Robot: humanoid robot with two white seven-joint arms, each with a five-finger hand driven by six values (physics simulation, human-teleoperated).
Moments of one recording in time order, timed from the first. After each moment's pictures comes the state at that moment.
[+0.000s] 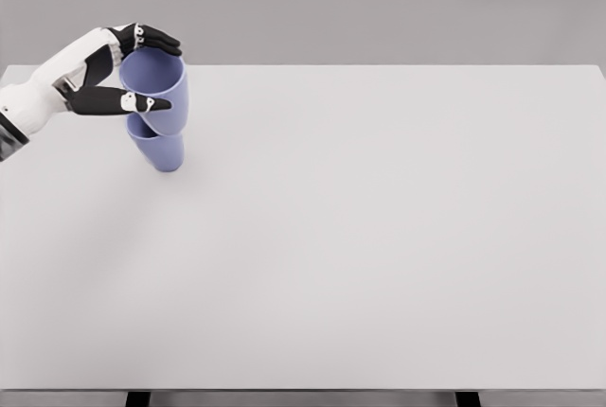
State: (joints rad) left arm -0.47 0.82 -0.41 -1.64 0.54 -0.09 -0.36; right arm 0.03 0.00 0.15 0.01 -0.09 -0.06 -0.08
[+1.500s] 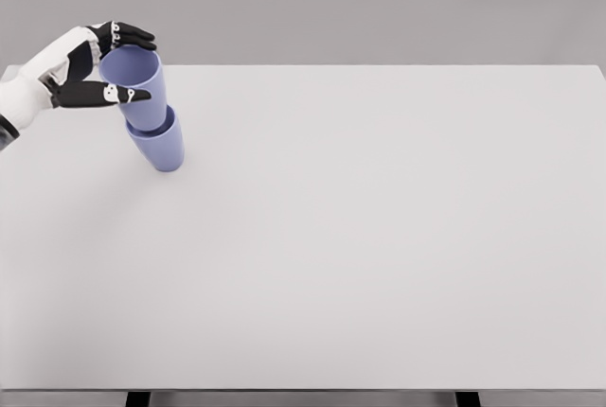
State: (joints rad) left arm -0.50 0.79 -0.41 -1.48 0.53 -0.09 -0.36; right arm 0.03 0.00 0.15 0.01 -0.09 -0.06 -0.08
